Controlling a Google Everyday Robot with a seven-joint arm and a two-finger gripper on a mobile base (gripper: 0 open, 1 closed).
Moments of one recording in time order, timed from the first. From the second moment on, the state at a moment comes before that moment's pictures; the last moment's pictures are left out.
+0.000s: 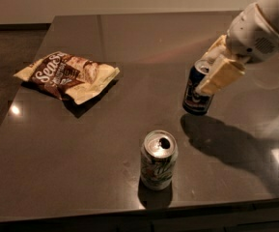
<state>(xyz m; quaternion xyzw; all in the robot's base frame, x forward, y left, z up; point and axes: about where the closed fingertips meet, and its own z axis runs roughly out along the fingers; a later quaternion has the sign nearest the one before) 0.498 -0.149 0.954 -0.61 0.74 0.14 0.24</state>
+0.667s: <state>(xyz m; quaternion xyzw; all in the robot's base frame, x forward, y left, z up) 0.411 -0.135 0.947 -0.71 0.65 0.18 0.21</state>
